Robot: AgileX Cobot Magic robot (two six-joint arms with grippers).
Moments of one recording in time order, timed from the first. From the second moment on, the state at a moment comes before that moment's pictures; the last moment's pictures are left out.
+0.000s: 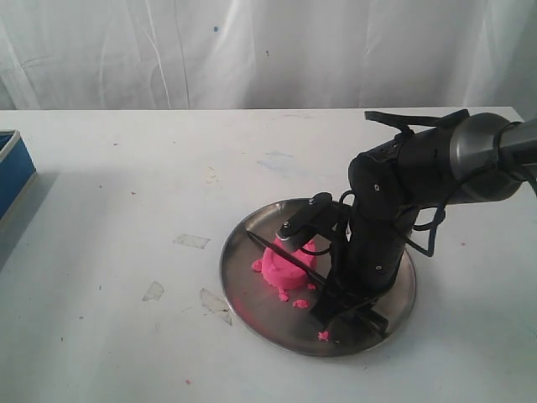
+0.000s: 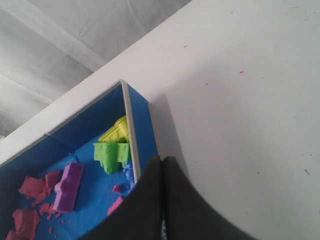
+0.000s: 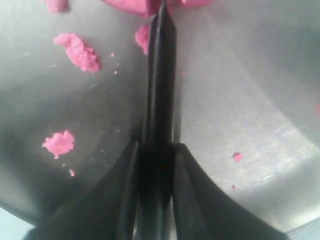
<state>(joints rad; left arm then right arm) -0.46 0.81 -0.58 1.00 0.69 -0.60 0.56 1.86 -1.05 -0.03 0.74 -0.23</state>
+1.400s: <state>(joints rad) -0.46 0.80 -0.52 1.00 0.50 -0.59 0.56 1.86 -1.05 -0.17 0.66 0.09</state>
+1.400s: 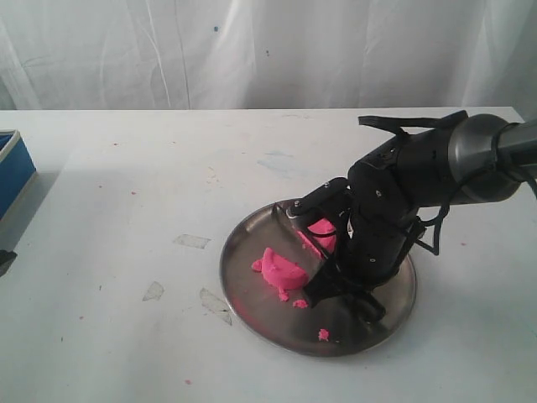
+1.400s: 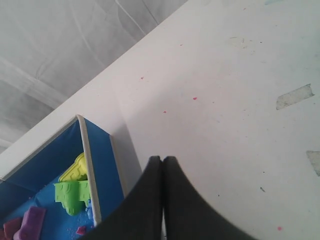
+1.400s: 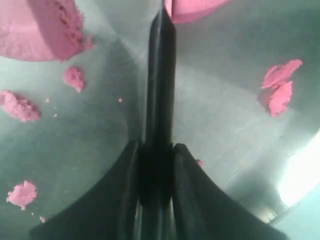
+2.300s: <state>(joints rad) -0.46 0.80 -0.52 0.99 0.47 -0.58 0.56 1.75 -1.10 0.05 0.89 -0.25</state>
